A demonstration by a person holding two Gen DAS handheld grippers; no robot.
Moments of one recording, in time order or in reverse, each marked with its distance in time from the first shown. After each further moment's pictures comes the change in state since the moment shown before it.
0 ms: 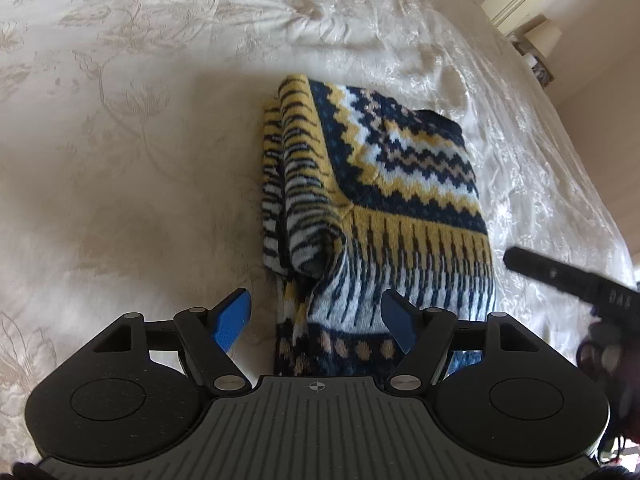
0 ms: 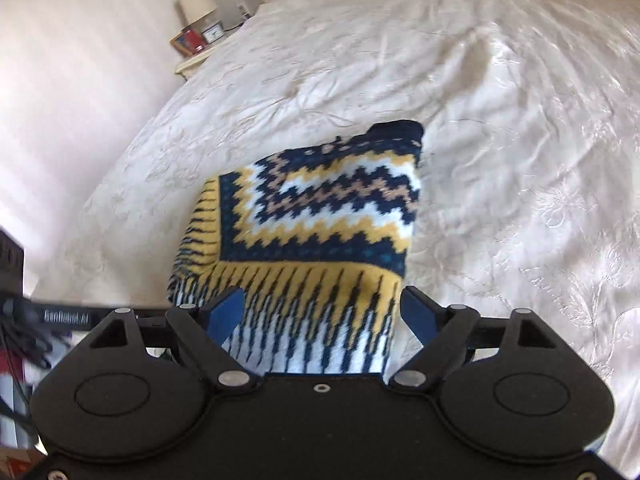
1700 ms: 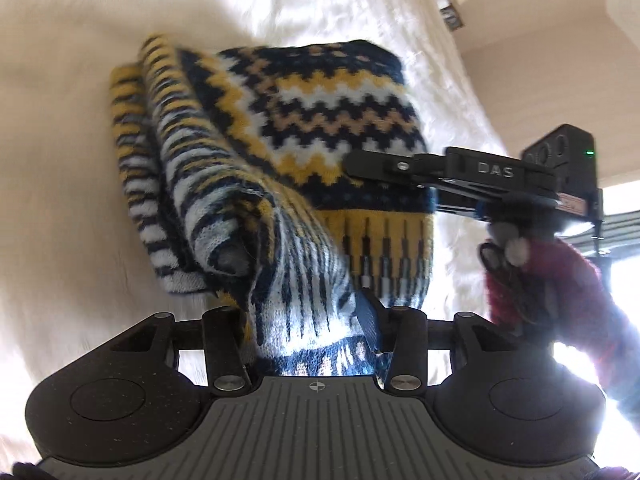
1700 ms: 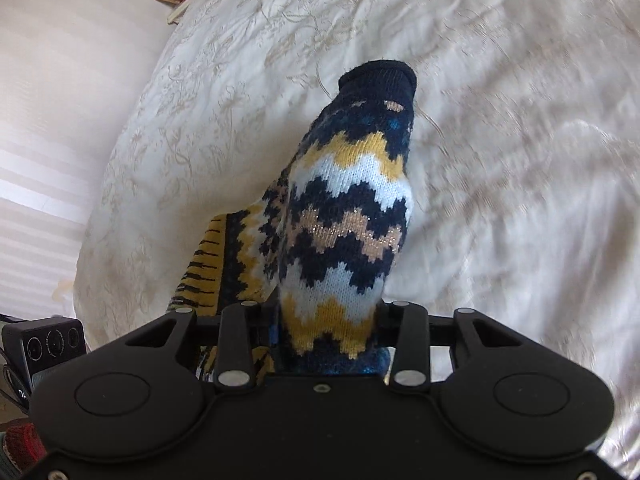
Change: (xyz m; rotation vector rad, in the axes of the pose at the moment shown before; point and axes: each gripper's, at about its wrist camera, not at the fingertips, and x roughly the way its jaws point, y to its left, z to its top) left arm 0.013 -0.114 -0.159 -0.057 0.192 -0.344; right arm -0.062 -0.071 -0.069 0.151 0.305 0.132
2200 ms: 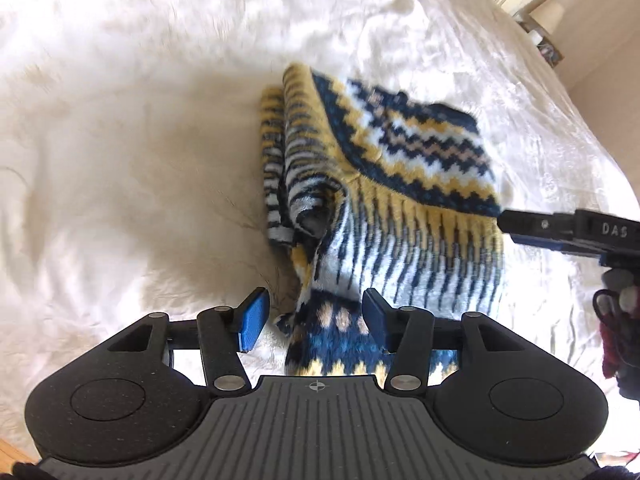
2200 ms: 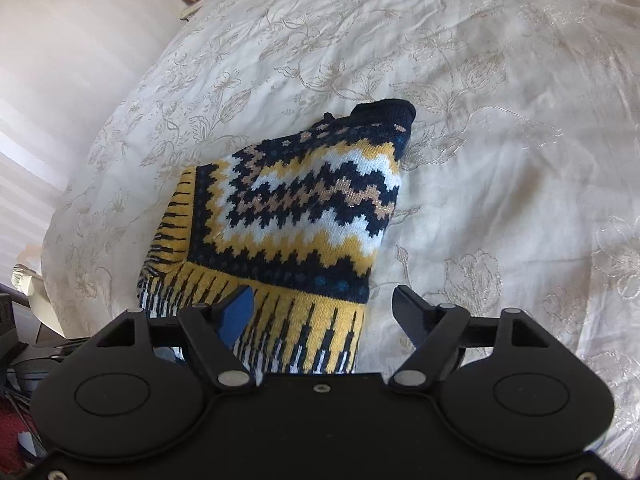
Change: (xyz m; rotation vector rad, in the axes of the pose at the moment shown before) left arm -0.025 -0.039 -0.071 0.026 -0.258 0.468; right arm -0.045 -0.018 -0.064 -0.157 -0.114 -0.102
